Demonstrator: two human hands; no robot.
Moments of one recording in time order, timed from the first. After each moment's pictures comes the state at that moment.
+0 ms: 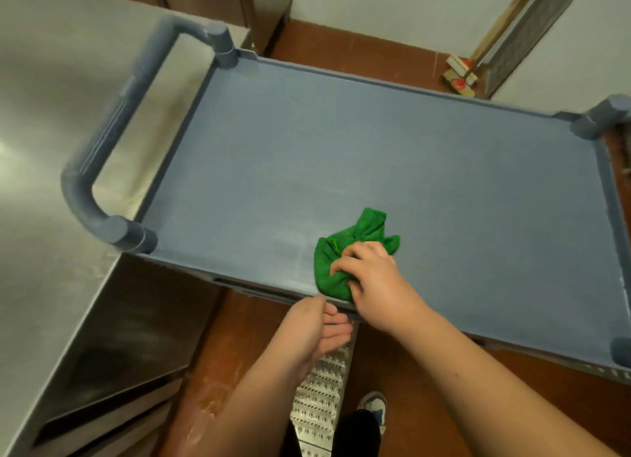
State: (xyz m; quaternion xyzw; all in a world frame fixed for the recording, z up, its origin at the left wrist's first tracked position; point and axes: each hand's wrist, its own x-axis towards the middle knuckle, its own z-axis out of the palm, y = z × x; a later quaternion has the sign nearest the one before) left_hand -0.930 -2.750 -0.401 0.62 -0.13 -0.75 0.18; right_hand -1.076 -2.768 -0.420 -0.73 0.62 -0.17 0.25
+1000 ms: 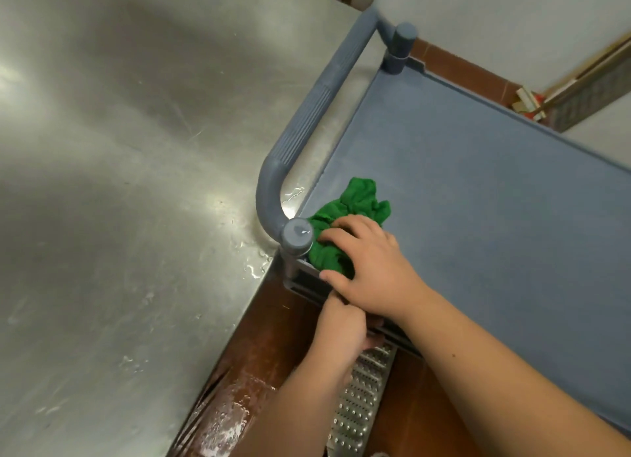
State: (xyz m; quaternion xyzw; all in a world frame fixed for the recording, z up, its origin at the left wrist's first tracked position) left_hand -0.713 -2.826 -0.421 0.58 -0.11 -0.76 0.27; right_hand -0.800 -2.886 -0.404 -0.80 0.56 -0.03 0.22
